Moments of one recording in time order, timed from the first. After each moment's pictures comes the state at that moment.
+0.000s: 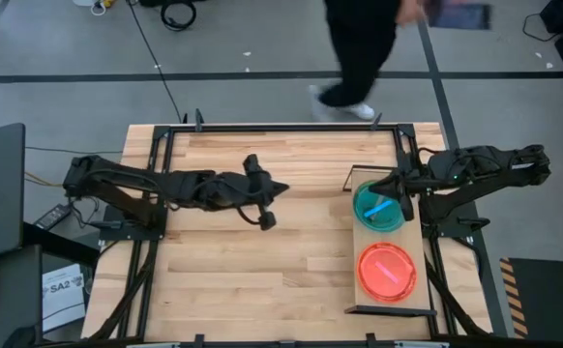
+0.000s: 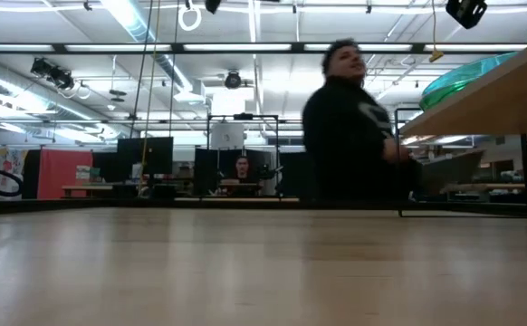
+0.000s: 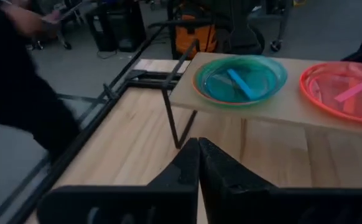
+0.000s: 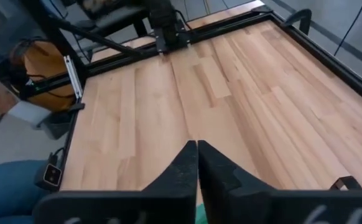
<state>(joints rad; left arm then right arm) -0.15 1.45 1.26 -0.18 -0.47 -0.08 0.23 0.65 0.96 -0.77 0.24 0.40</state>
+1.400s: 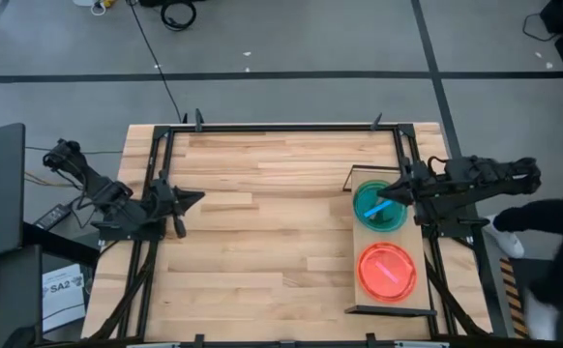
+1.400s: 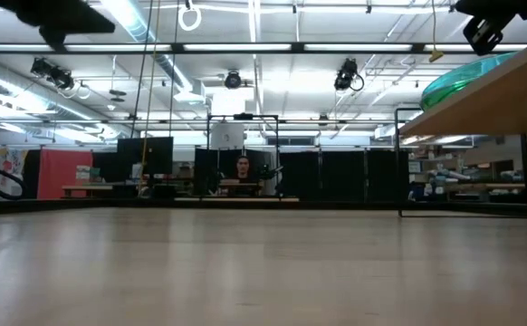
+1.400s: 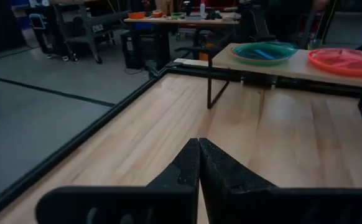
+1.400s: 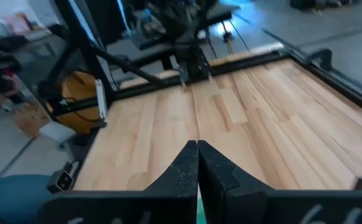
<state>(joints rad) -0.66 0.52 0.55 -0.41 -1.05 -0.36 0.23 0.30 0.63 -0.57 0.19 0.30</state>
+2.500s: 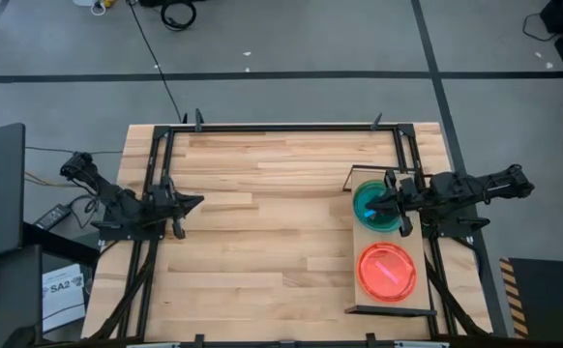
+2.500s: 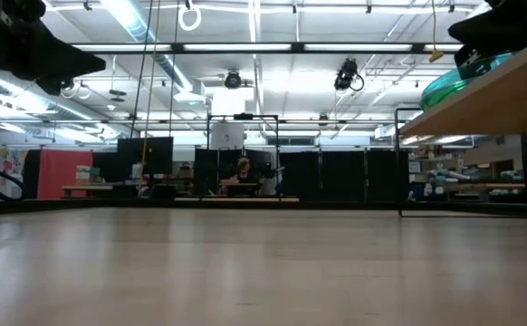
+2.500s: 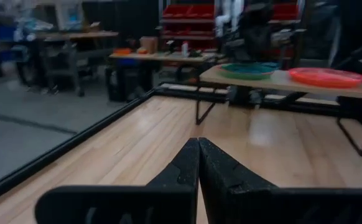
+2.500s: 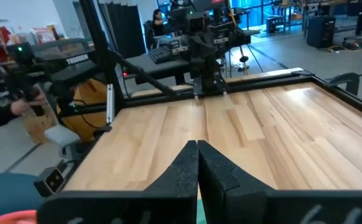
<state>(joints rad) -0.65 0.10 0.13 -0.05 -1.01 -0.08 0.23 0.17 0.28 -0.19 0.13 0.18</state>
